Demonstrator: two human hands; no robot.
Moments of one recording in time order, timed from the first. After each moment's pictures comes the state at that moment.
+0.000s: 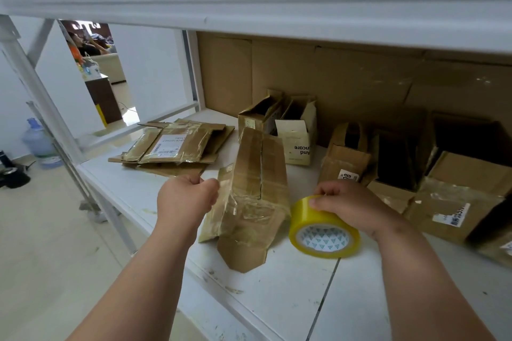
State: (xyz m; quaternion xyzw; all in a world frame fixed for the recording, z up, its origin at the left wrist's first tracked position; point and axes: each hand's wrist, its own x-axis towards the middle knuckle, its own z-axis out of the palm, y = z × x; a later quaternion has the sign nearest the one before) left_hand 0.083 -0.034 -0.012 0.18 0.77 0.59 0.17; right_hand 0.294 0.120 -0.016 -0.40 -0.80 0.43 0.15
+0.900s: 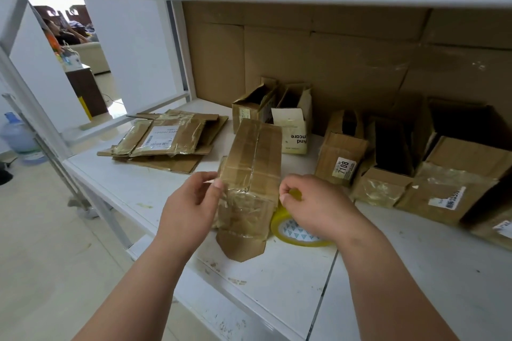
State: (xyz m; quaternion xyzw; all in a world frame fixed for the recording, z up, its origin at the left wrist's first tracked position) left_hand 0.084 -0.052 -0.046 0.35 0.77 0.52 0.14; right_hand 0.258 0.074 -0.024 -0.39 -0.89 0.20 0.12
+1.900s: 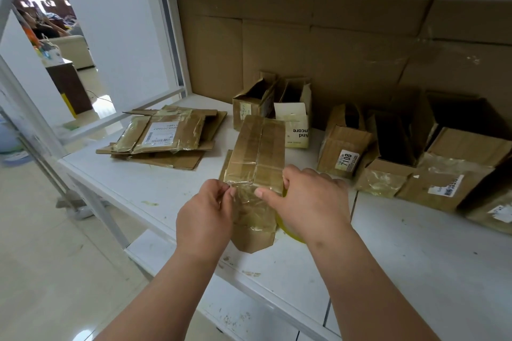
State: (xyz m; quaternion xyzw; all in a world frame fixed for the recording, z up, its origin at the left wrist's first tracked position) left_hand 0.082 -0.050 -0.072 0.39 0.81 0.43 0.02; right_hand 0.221 0.040 -0.032 -0.51 -0.85 0.03 0.14
